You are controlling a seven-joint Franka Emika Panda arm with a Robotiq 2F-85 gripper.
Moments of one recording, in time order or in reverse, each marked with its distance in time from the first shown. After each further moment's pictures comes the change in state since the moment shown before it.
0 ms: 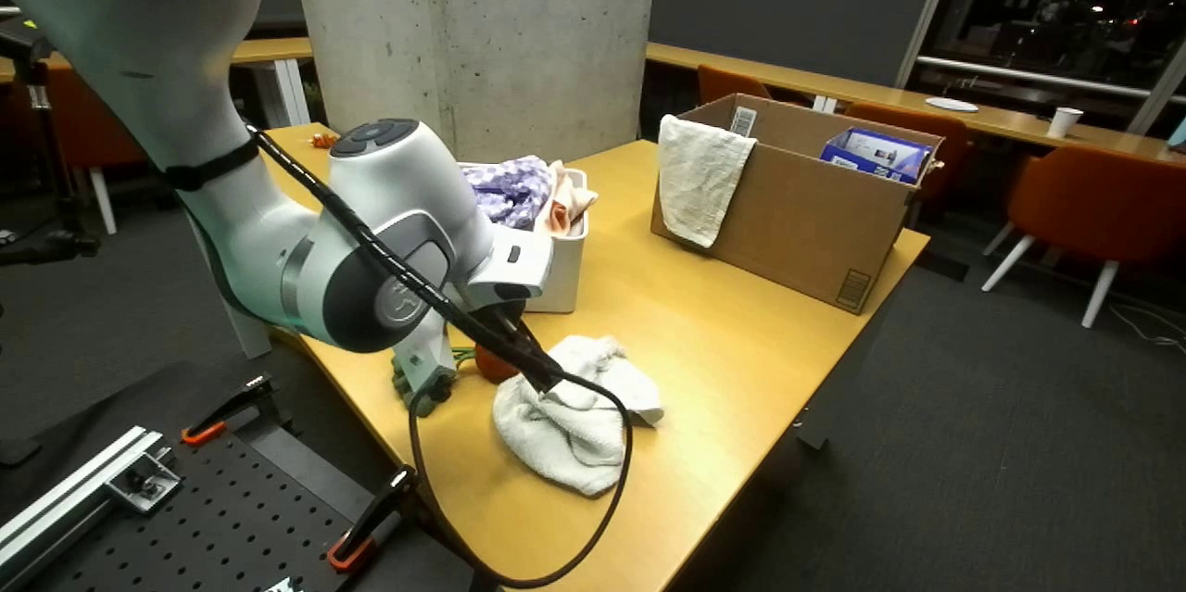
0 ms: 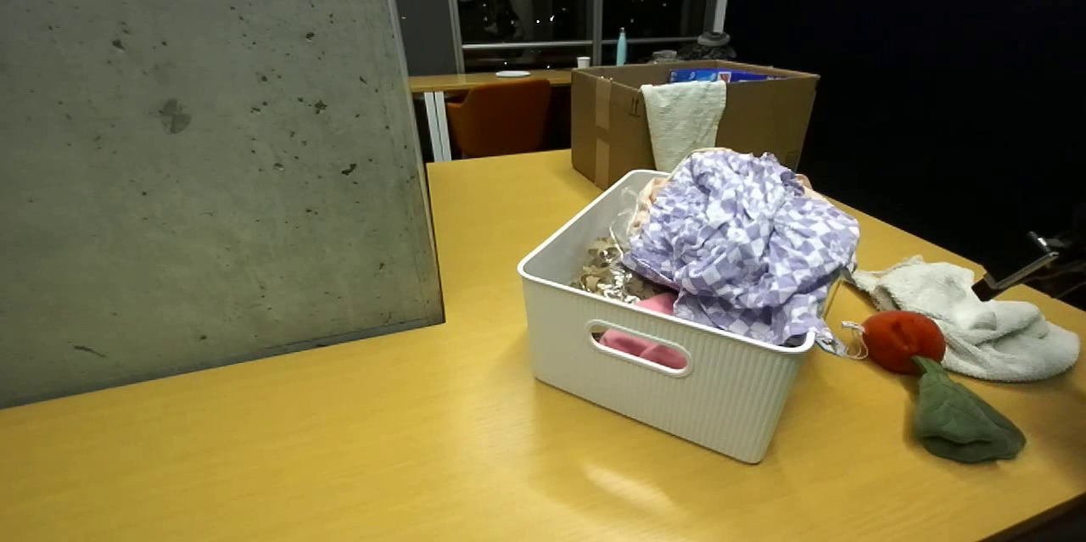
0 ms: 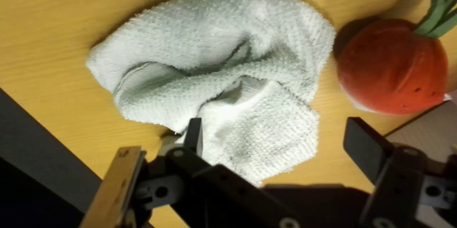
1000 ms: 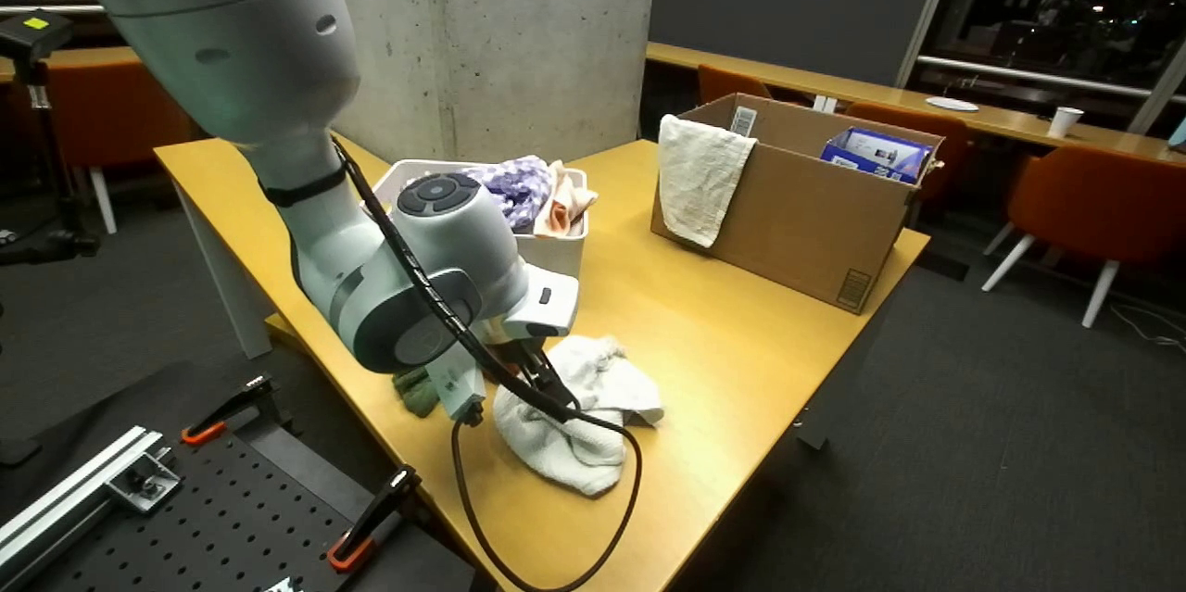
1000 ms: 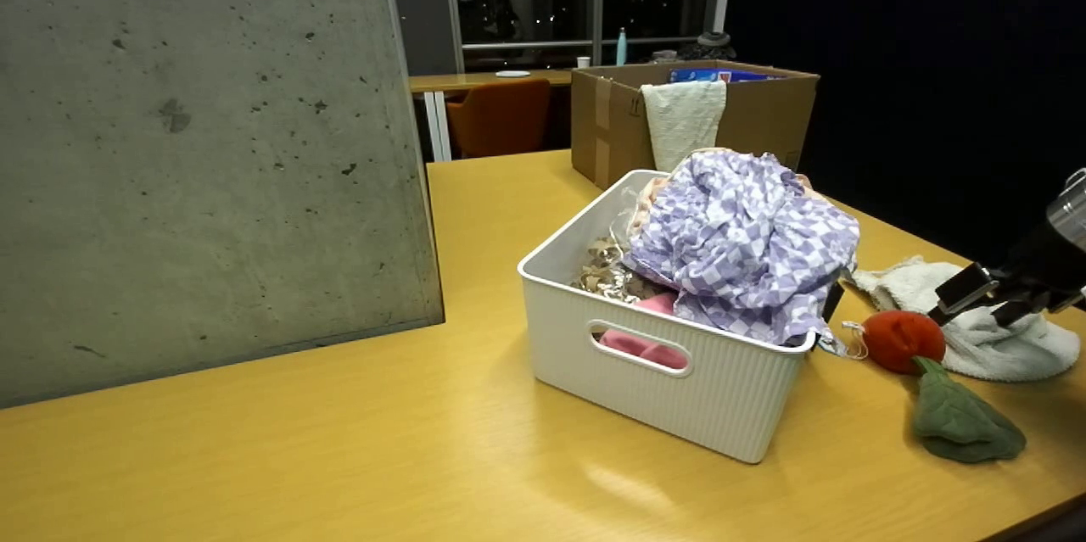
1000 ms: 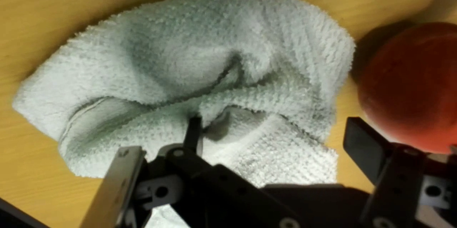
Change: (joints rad) arm -0.225 0.200 0.281 0.144 0.323 -0.001 -0.291
